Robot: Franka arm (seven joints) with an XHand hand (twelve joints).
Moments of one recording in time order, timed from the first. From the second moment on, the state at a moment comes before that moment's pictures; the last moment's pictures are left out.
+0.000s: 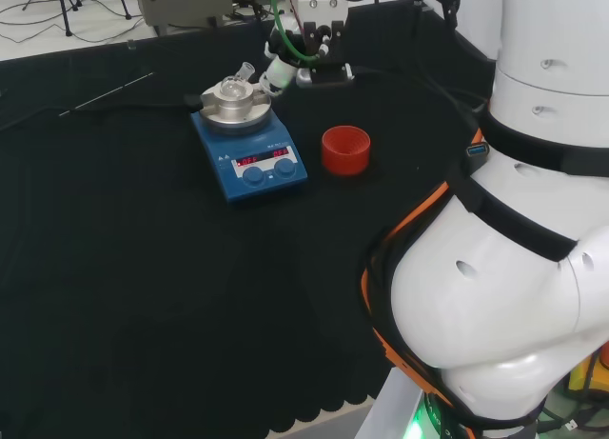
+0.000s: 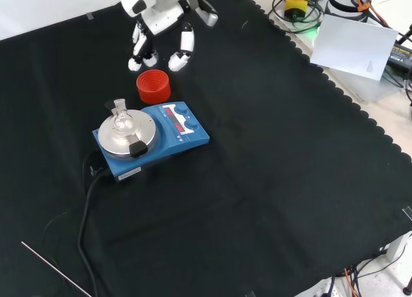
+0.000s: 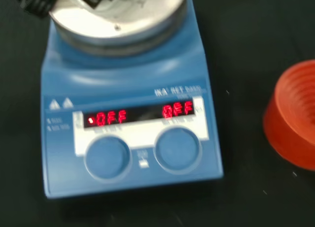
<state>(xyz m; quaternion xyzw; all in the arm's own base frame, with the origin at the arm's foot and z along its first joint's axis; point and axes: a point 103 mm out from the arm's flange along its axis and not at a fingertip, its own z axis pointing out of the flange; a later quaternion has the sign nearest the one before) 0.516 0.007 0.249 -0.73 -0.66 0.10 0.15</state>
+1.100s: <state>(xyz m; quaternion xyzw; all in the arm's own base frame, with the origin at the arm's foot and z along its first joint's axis) 0.461 0.023 0.229 -0.73 -0.65 0.18 0.11</state>
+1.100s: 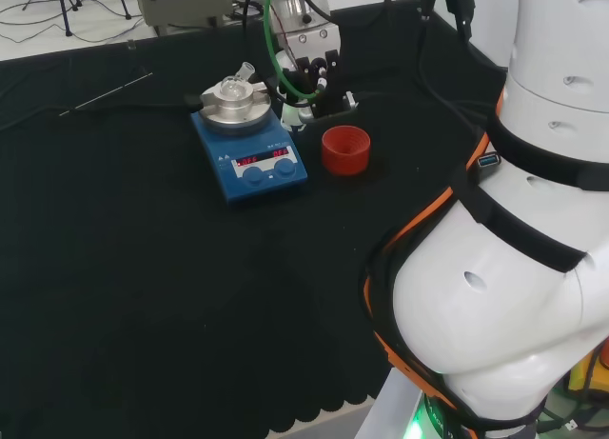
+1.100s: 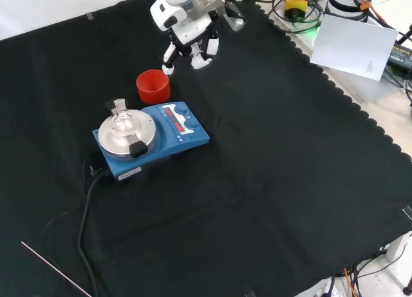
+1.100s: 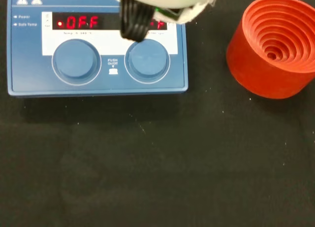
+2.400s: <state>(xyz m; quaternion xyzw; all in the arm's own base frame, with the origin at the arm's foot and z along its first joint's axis) 0.458 0.056 0.188 -0.67 -0.66 0.27 0.20</state>
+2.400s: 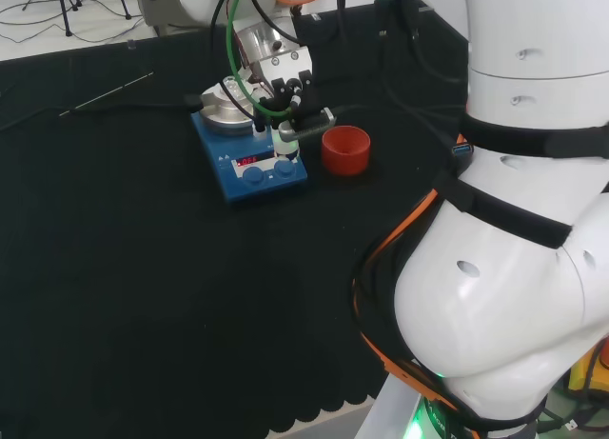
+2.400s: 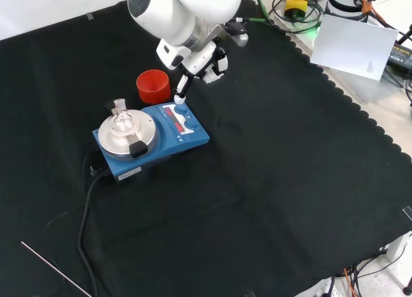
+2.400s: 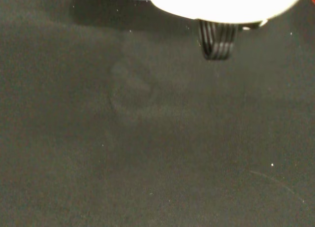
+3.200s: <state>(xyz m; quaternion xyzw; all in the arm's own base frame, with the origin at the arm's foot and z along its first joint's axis) 0.450 0.065 0.163 -0.65 -0.66 0.30 0.23</state>
